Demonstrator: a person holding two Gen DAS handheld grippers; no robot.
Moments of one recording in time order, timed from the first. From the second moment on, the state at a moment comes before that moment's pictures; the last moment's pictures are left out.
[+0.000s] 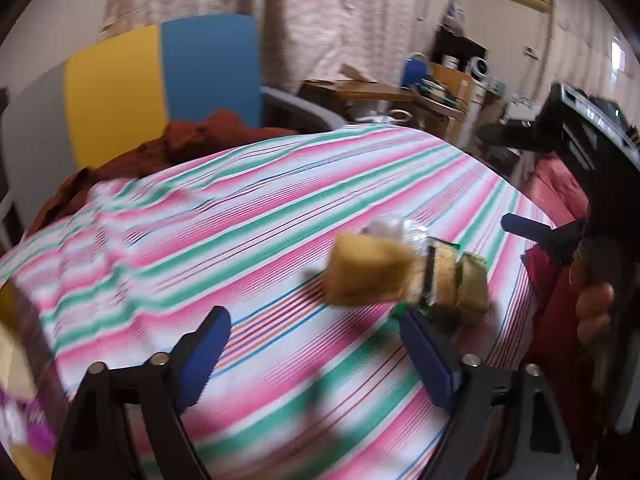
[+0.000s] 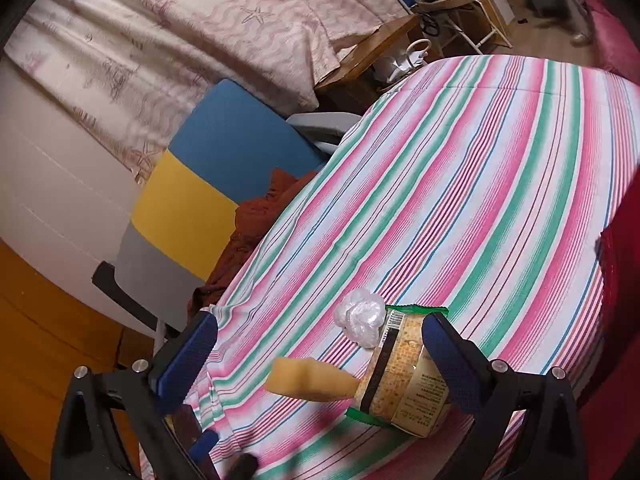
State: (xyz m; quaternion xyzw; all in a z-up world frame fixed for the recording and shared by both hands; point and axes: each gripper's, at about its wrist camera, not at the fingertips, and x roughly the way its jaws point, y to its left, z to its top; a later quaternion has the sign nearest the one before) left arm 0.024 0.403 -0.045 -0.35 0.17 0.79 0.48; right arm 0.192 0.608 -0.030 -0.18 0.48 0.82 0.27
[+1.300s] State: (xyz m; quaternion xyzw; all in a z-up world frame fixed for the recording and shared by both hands) left arm 0.034 0.331 -0.074 -0.38 0.13 0.80 0.45; right arm 0.188 0.619 -0.049 -0.24 0.49 0.78 0.31
